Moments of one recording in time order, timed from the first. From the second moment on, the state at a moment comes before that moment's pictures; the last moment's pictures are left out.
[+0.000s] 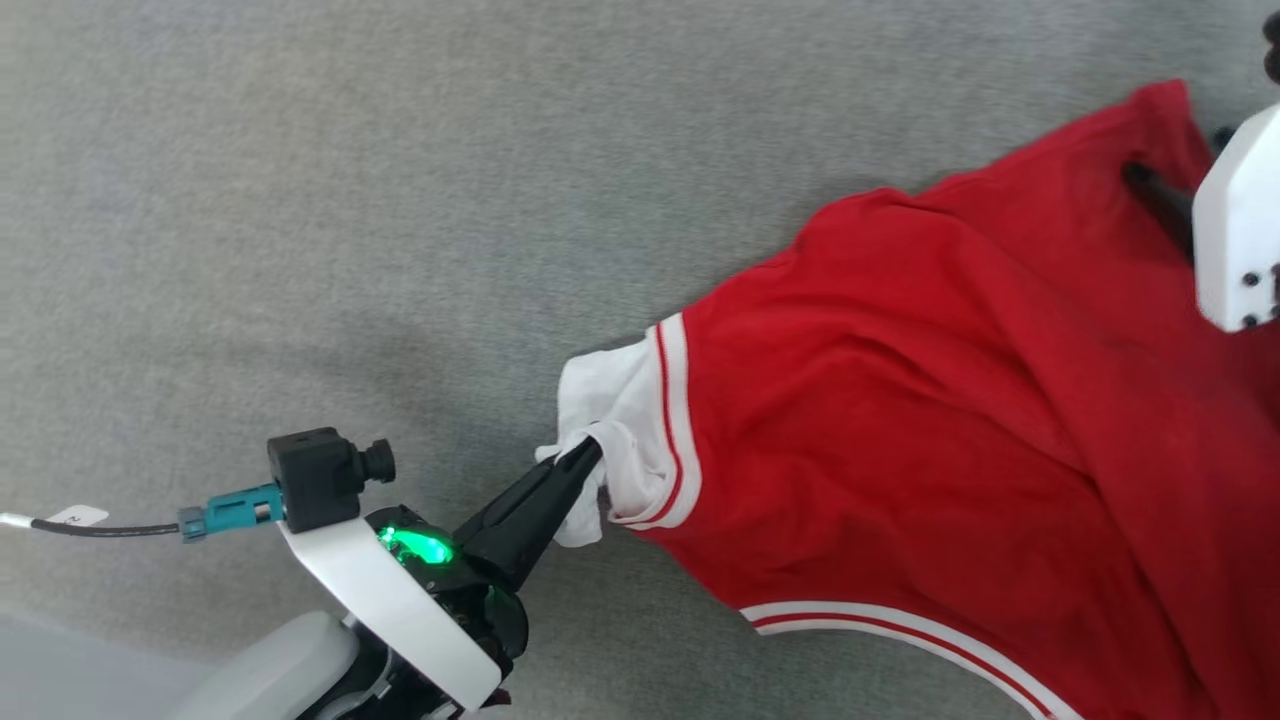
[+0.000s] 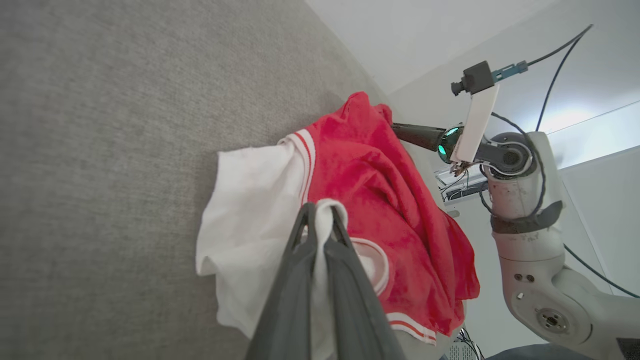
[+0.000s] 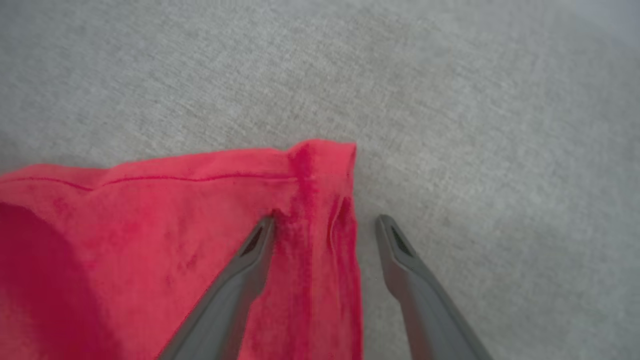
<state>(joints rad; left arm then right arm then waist) -0.44 0.66 -0.92 -0.14 -1.40 -0.13 -0.26 -0.70 -0.48 0.10 0.02 0.40 0.13 1.02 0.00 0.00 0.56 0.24</state>
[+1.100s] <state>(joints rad) -1.25 0.77 -0.73 0.25 -1.53 -0.13 -0.20 -1.22 -0.29 -0.19 0.37 0.26 0.13 0.56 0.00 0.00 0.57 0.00</state>
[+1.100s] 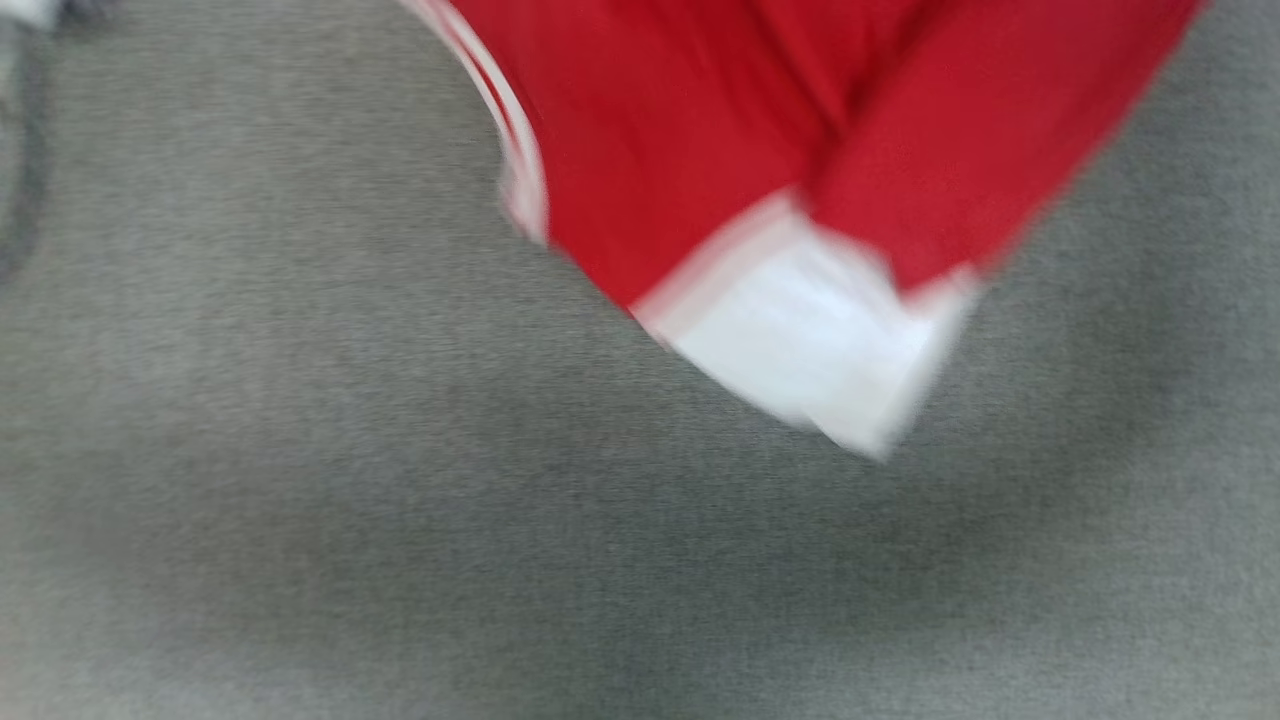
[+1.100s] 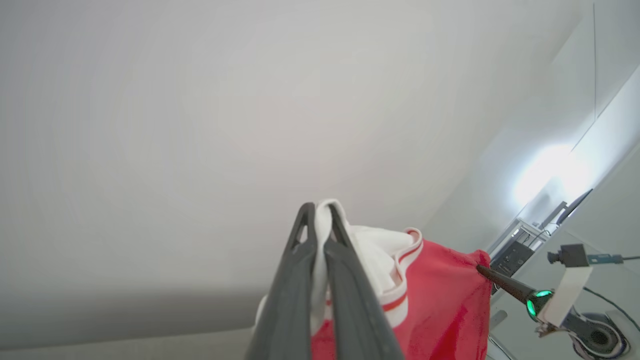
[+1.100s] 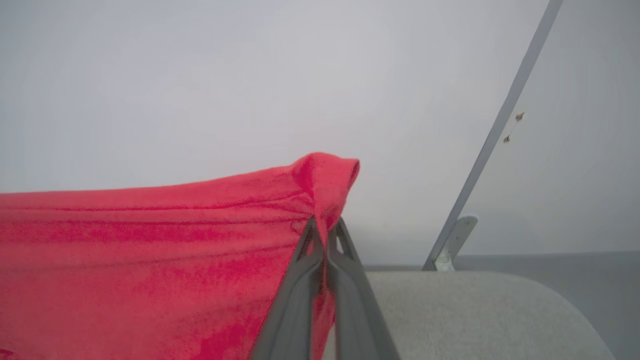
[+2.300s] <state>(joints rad) -0.47 0.60 -0.56 -0.05 -1.53 -0.13 -0.26 -0.44 -0.30 -0.15 0.14 0.42 0.13 0.39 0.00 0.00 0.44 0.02</state>
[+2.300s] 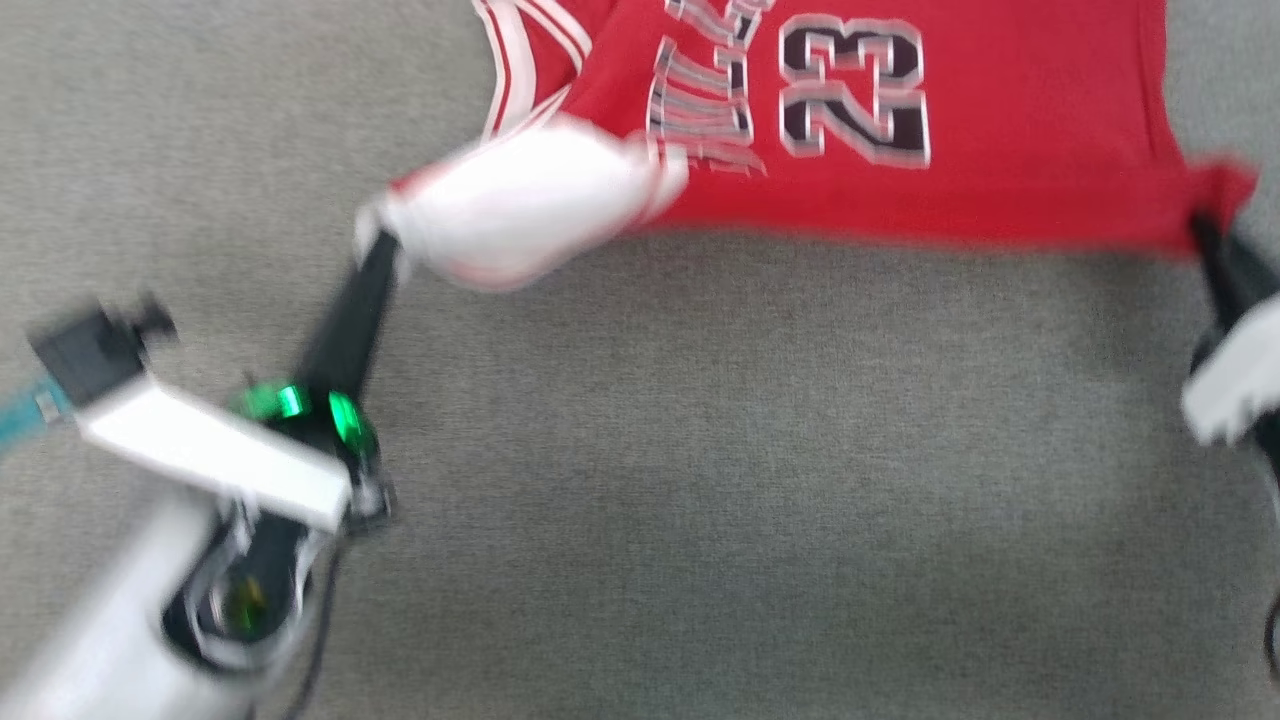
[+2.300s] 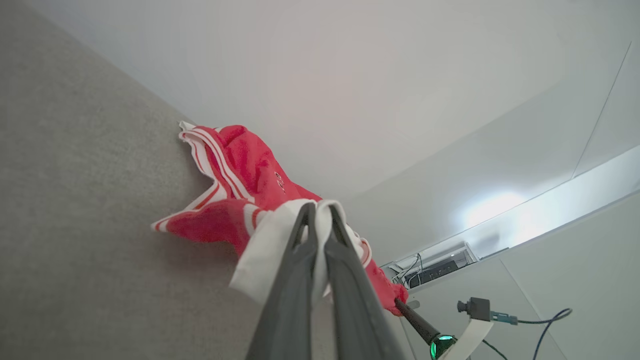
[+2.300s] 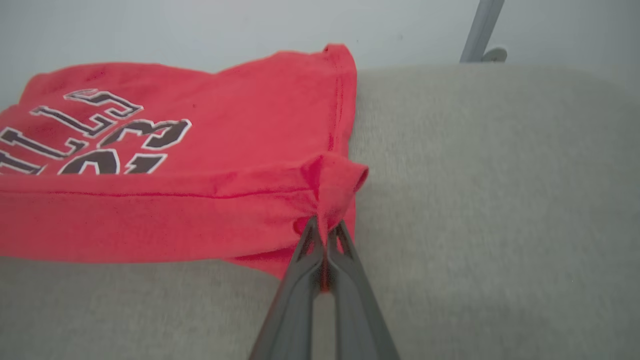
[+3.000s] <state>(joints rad) 0.02 0.70 -0.55 -0.32 -1.39 -0.13 -0.26 0.11 -0.19 -0.32 -0.32 0.50 0.13 0.59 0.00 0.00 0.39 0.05</state>
